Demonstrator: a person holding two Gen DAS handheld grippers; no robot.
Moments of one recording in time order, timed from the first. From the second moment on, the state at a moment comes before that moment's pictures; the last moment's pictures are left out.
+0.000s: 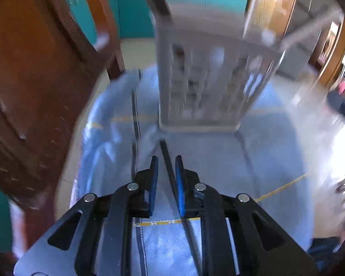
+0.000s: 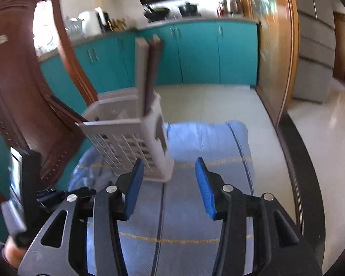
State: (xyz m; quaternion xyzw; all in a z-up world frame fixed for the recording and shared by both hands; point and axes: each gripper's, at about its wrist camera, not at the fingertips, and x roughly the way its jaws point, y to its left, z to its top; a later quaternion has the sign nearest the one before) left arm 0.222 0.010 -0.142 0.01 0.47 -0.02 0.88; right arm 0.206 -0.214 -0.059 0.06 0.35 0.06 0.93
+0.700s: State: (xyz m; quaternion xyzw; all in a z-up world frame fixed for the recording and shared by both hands) left arm 0.232 -0.032 -0.171 0.04 0.49 -0.02 0.87; right arm 0.204 -0.212 -0.068 0.04 0.36 0.05 0.93
